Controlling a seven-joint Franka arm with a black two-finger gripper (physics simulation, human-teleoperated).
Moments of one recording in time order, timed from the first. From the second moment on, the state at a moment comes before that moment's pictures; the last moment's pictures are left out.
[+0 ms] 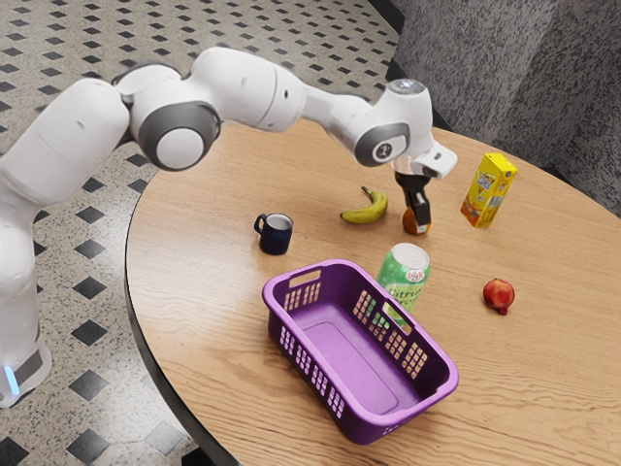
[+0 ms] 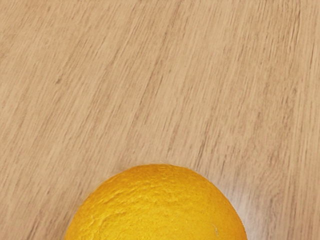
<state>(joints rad) 0.13 0.62 0.00 -1.30 -0.09 2.32 0.31</state>
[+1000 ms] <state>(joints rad) 0.15 0.64 -0.02 -1.13 -0.07 2.13 0.31</state>
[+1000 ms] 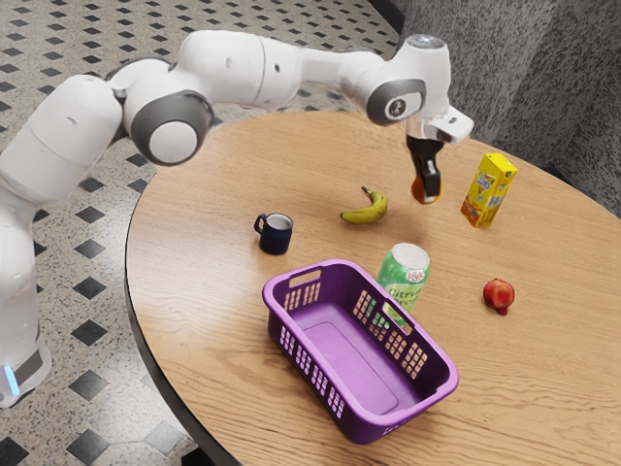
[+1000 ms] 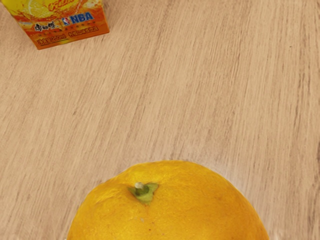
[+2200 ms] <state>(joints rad) -0.46 0.03 -0.13 -1.53 0.13 1.52 0.06</state>
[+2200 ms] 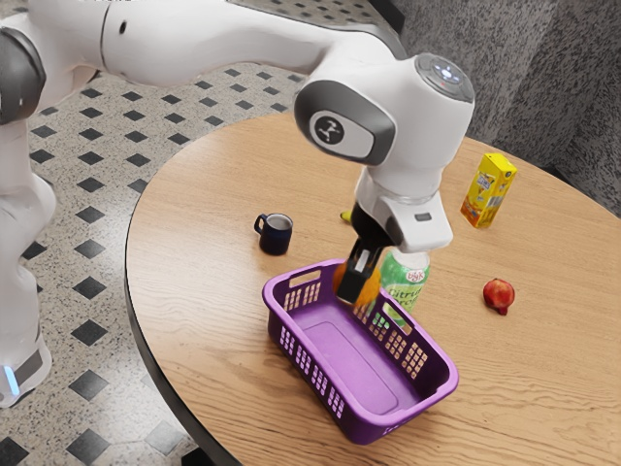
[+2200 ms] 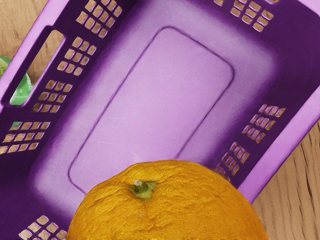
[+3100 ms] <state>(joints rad) -0.45 0.09 -0.08 -1.64 0.13 1.70 -0.07</state>
